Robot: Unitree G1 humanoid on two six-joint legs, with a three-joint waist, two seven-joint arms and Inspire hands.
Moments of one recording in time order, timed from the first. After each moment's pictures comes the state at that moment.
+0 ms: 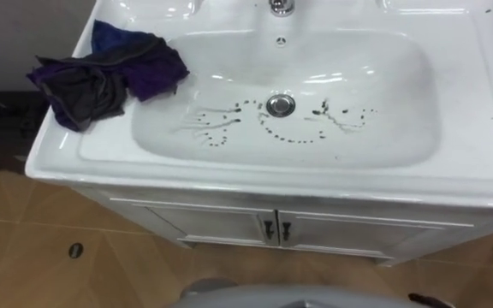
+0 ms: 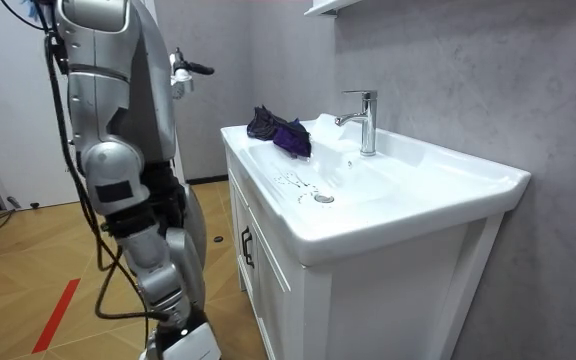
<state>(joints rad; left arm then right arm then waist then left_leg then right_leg) 0.11 0.51 0.66 0.22 -0.30 -0.19 0.81 0.19 -0.33 -0.02 1.21 -0.25 -0.01 0.08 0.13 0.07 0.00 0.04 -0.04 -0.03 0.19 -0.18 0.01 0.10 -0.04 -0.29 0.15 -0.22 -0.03</state>
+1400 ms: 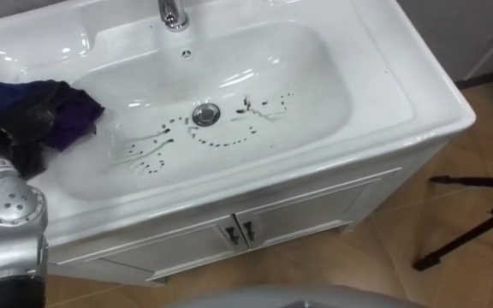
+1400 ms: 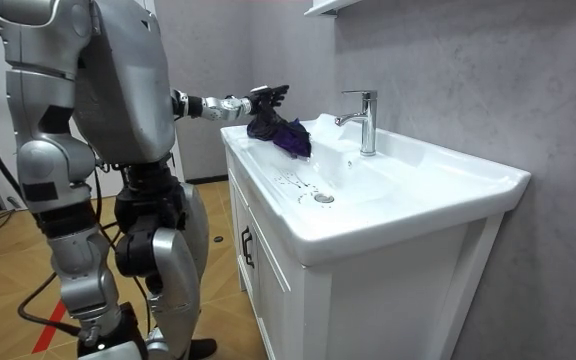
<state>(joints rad) 0.10 0.39 0.27 0.26 0.08 -0.07 0.51 0.18 -0.31 -0.03 1.24 -0.29 0.09 0.20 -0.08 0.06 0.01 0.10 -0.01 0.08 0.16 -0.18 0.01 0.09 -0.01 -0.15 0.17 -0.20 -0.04</state>
